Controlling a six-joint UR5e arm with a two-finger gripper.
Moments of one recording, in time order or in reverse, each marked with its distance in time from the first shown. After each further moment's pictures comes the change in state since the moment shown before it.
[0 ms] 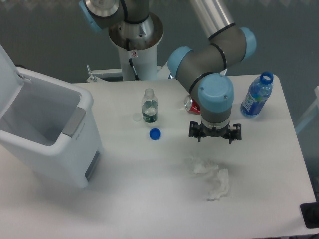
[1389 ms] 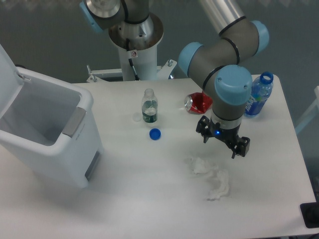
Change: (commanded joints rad) arm 0.061 -0.002 0.118 -0.005 -0.166 0.816
